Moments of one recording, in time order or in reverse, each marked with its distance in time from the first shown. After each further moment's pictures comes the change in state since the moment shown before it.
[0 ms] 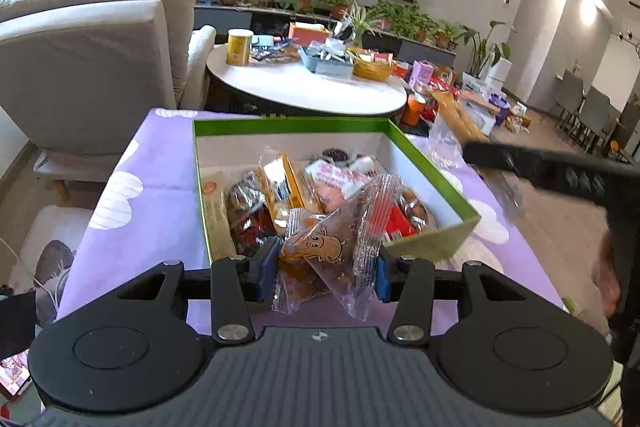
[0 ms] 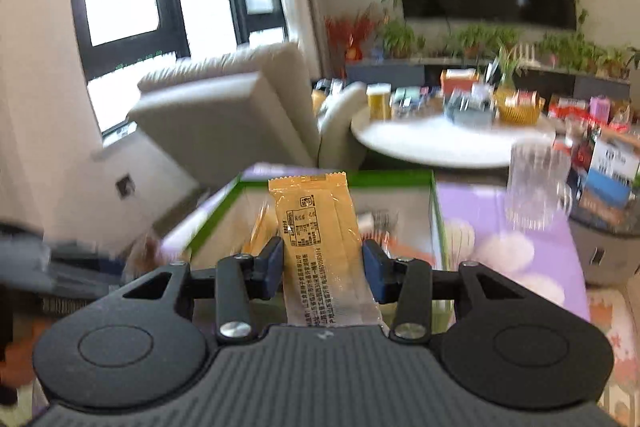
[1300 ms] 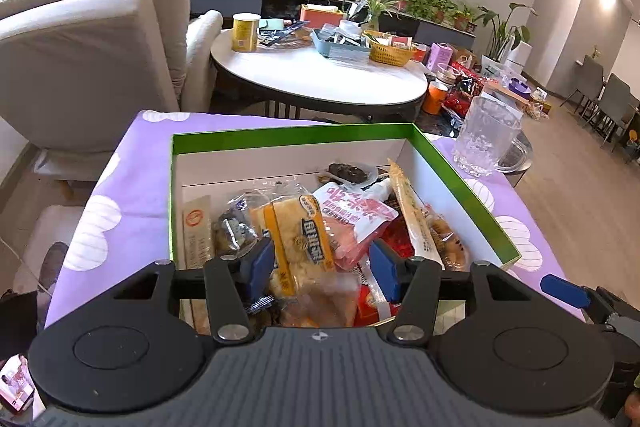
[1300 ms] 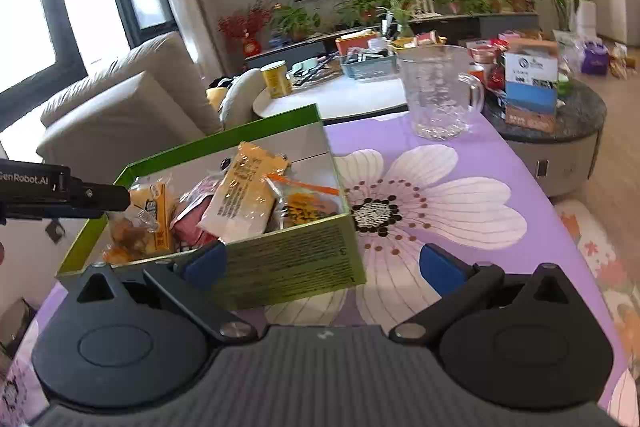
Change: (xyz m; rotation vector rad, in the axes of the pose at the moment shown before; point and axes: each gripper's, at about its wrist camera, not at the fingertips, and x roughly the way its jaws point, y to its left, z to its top) left arm 0.064 -0.006 0.035 0.001 0.072 0.053; right arm 0.006 -0.035 -0.081 0.208 0.051 -0.209
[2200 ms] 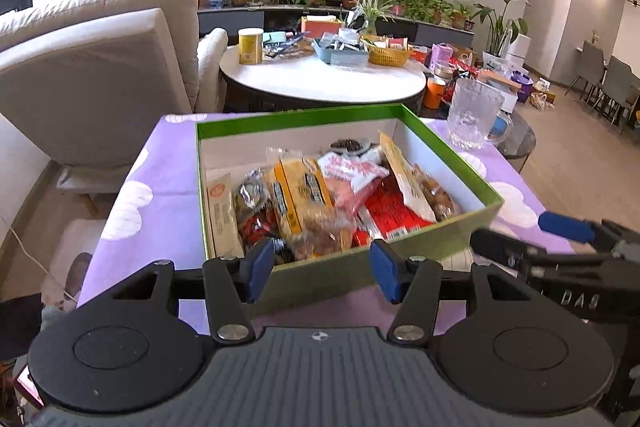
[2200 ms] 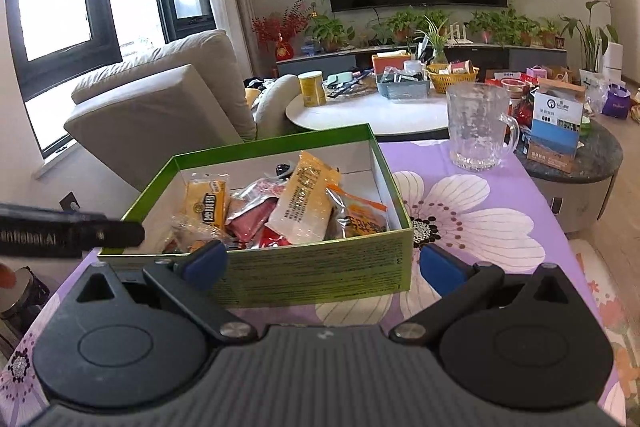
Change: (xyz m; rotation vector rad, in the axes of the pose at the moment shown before) left arm -0.048 -0.015 -0.043 0.076 -0.038 0.052; right arm -0.030 0.035 0.001 -0.090 -0.039 0.034
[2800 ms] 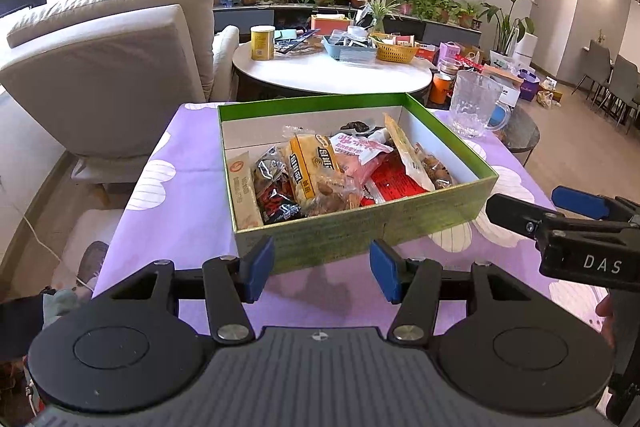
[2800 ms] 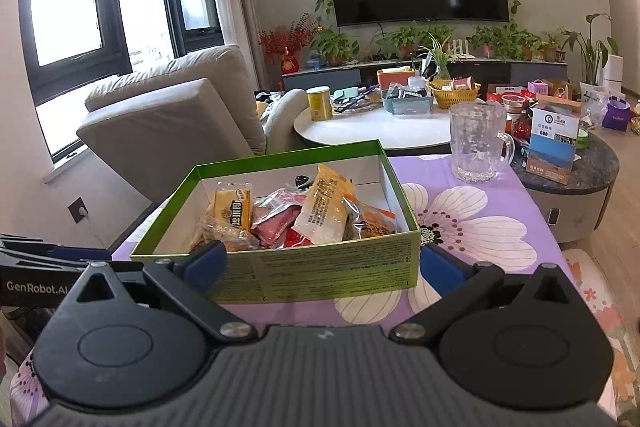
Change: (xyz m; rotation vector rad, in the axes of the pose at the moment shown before) left arm -0.031 0.002 -0.023 -0.002 -0.002 0.031; right arm -0.029 0.014 -0.003 -0.018 -0.040 0.005
